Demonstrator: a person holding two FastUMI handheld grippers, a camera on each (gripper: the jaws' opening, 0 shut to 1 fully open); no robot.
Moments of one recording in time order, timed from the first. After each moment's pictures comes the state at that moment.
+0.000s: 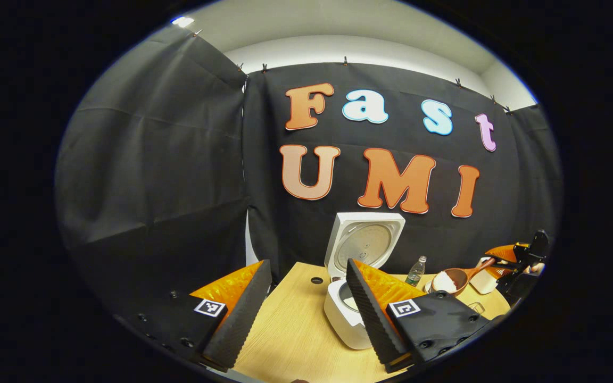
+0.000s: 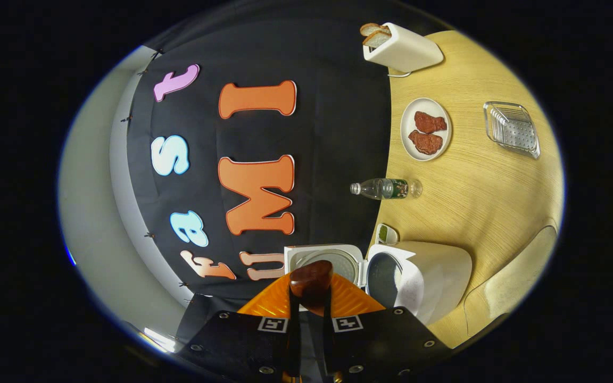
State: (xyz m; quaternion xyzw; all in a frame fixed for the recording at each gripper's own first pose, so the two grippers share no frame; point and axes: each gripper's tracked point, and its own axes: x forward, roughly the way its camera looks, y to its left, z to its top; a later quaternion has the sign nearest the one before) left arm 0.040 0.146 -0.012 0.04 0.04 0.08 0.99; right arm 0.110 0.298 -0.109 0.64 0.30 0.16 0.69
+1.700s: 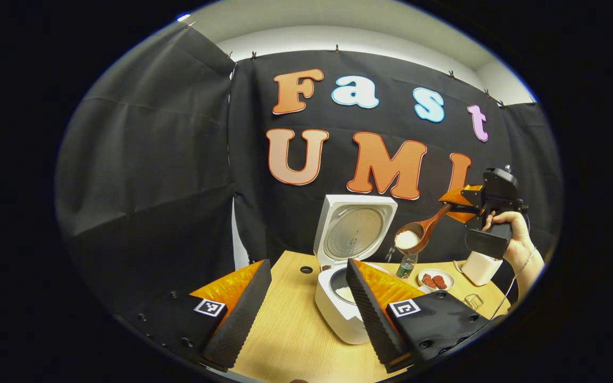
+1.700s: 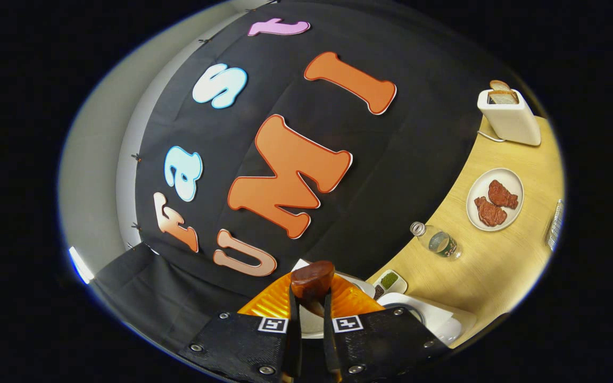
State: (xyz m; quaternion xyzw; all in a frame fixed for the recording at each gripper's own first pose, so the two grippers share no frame) left arm 0.060 0.130 -0.049 0.03 0.08 0.05 1.00; right arm 0.204 0.400 -0.051 0.44 0.23 0.20 0.84
